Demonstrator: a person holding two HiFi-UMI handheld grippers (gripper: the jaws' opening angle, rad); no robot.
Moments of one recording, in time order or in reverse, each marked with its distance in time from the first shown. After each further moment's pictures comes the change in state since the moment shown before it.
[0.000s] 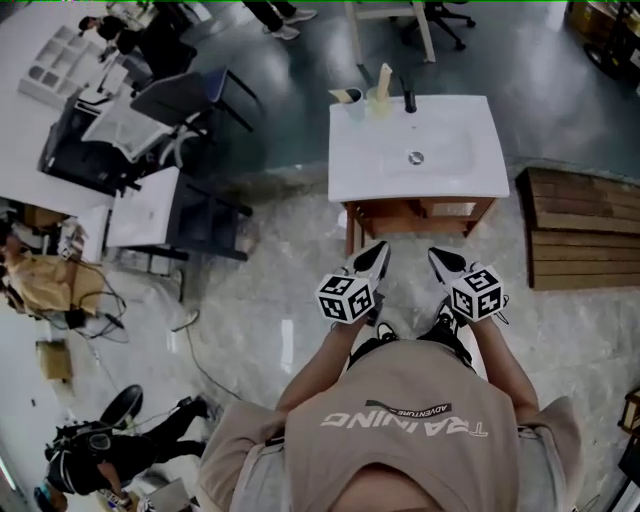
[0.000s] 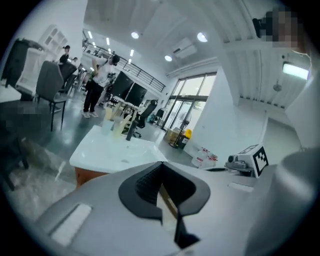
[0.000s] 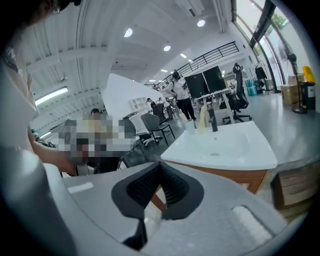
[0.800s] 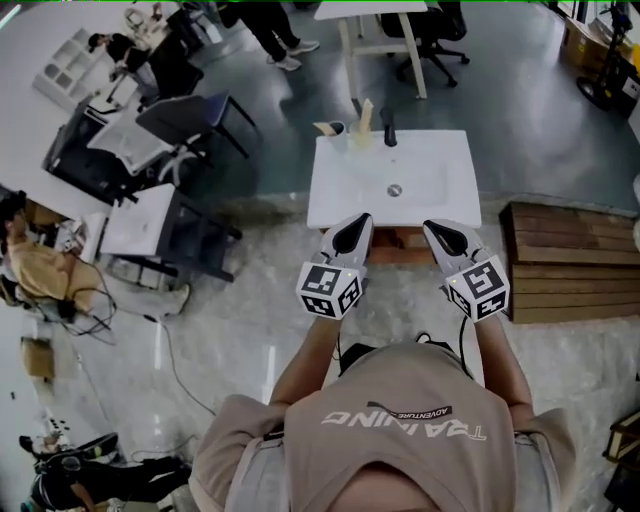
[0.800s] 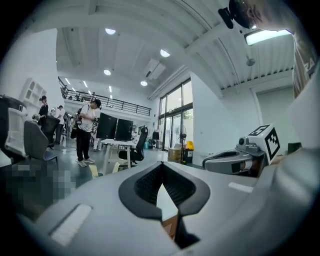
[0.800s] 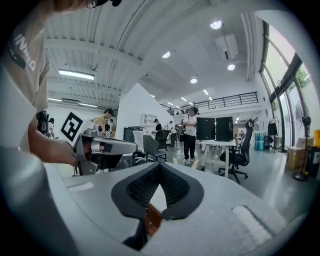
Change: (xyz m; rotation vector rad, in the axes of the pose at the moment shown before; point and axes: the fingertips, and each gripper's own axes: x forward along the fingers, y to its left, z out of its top) left arm 0.031 -0.088 0.145 0.372 -0.267 0.047; right arm -0.085 -0.022 0.164 -0.410 -0.283 -0.043
